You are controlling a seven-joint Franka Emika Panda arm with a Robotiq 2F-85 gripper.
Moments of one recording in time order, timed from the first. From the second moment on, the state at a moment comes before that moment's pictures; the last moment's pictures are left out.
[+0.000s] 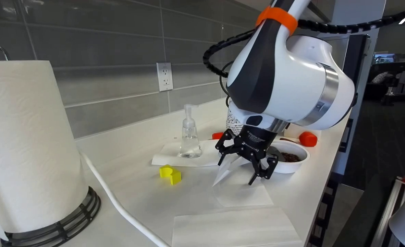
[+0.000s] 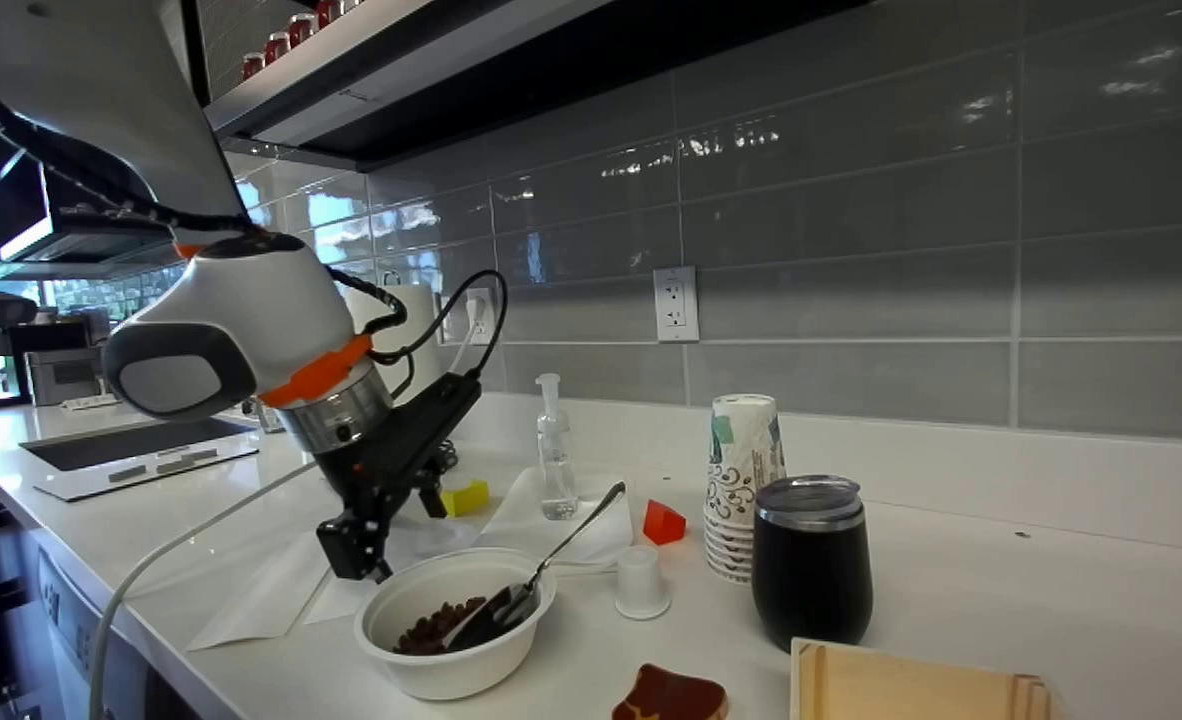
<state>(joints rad) 0.62 0.03 0.27 -2.74 1.53 3.34 -2.71</state>
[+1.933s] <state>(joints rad) 0.76 -0.08 0.34 -2.74 2.02 3.47 -2.71</state>
